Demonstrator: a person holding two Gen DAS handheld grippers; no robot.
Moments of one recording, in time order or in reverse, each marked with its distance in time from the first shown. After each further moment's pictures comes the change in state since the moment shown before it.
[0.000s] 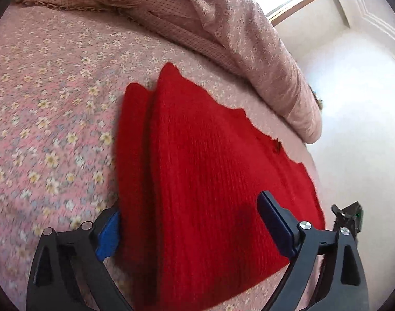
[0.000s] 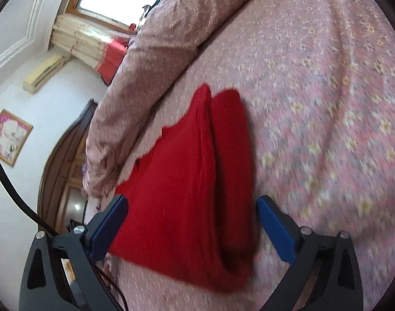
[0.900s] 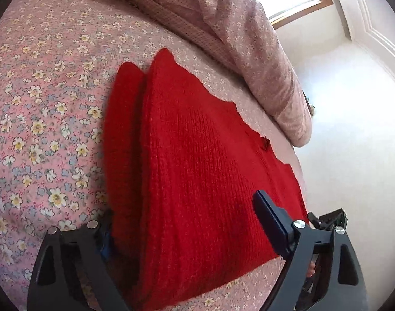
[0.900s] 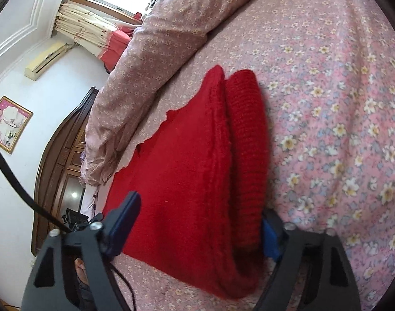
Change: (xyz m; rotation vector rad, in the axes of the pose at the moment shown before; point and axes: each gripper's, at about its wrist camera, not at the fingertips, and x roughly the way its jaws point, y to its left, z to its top) left arm -0.013 0.008 -0.013 -0.075 0.022 -0.063; right arm 0.013 0.008 -0.015 -0.059 0.064 -0.014
